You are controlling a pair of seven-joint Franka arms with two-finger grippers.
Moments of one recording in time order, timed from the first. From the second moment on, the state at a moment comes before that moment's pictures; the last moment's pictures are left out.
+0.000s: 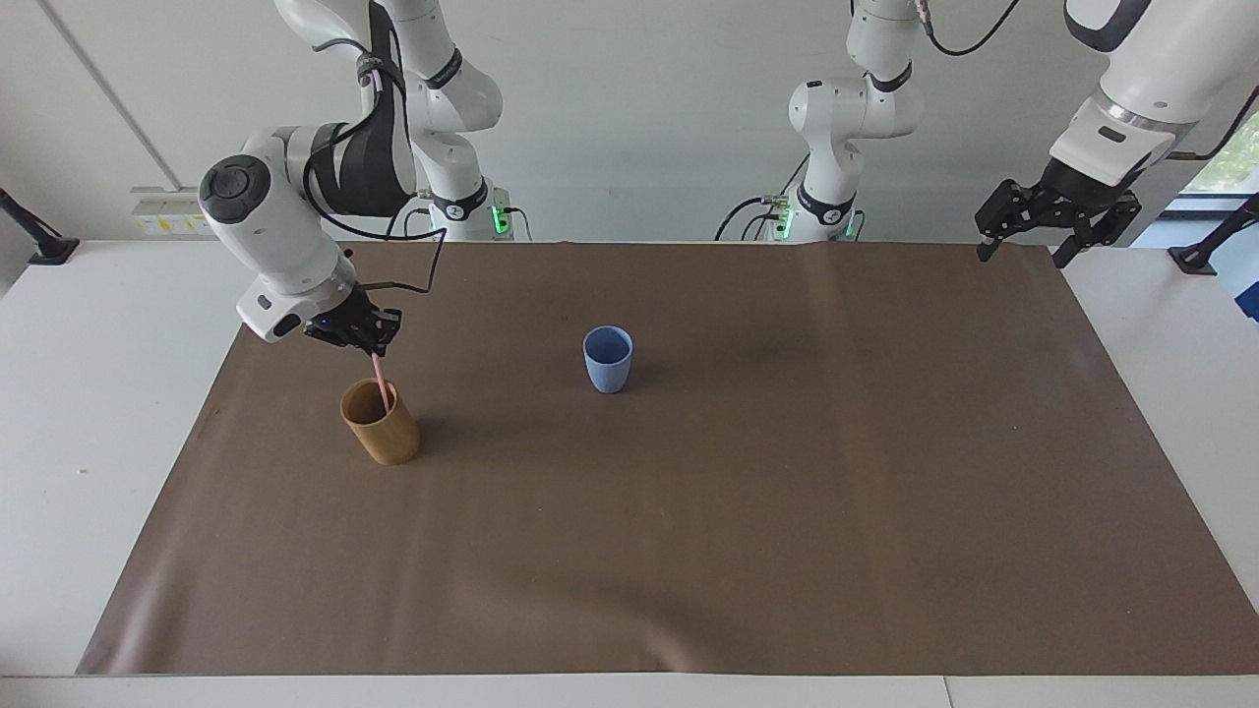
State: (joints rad) left arm -0.09 -0.02 0.08 -1.52 -0.03 1.51 0.14; right arm 0.01 0.08 -0.04 -1.87 0.04 1.80 -0.07
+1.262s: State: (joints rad) left arm -0.09 -0.02 0.08 -1.52 -0.03 1.51 0.14; right arm 0.12 -0.09 0.00 -1.64 0.05 1.42 0.13
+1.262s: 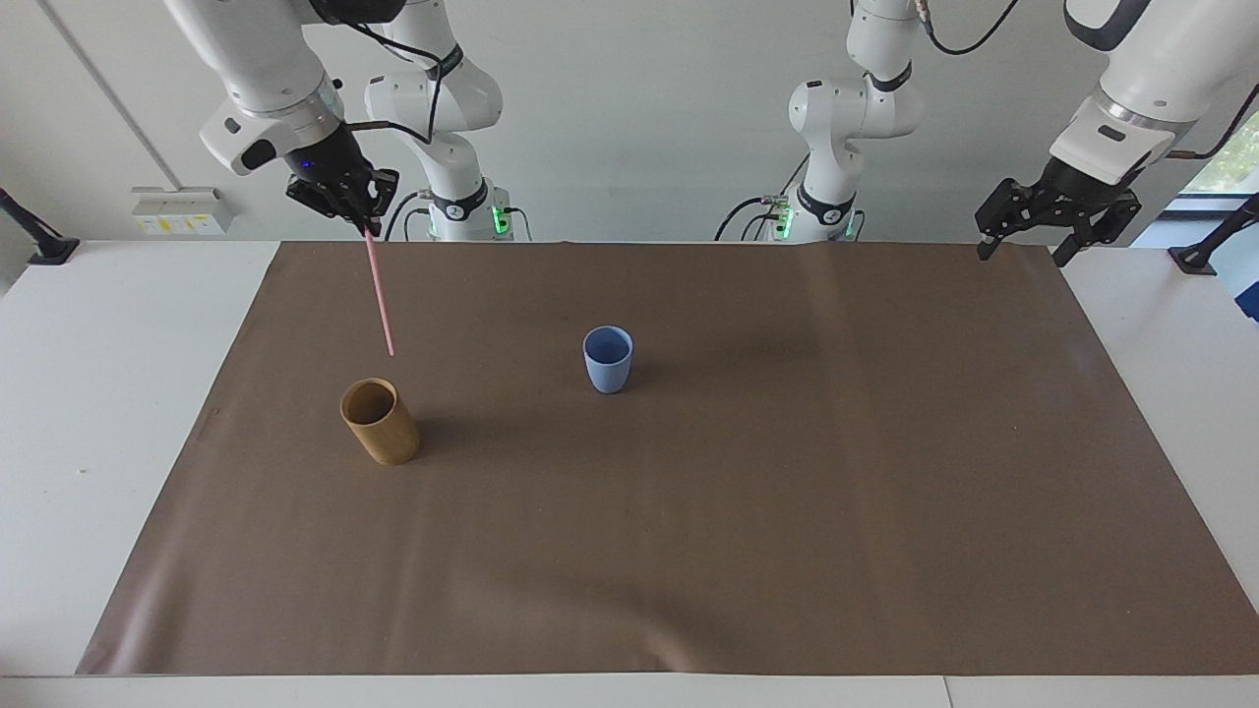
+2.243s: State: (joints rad) left arm -0.09 -0.02 0.08 -1.52 -0.03 1.51 0.14; right arm 0.52 0.00 0.03 -1.70 0.22 1.61 0.69
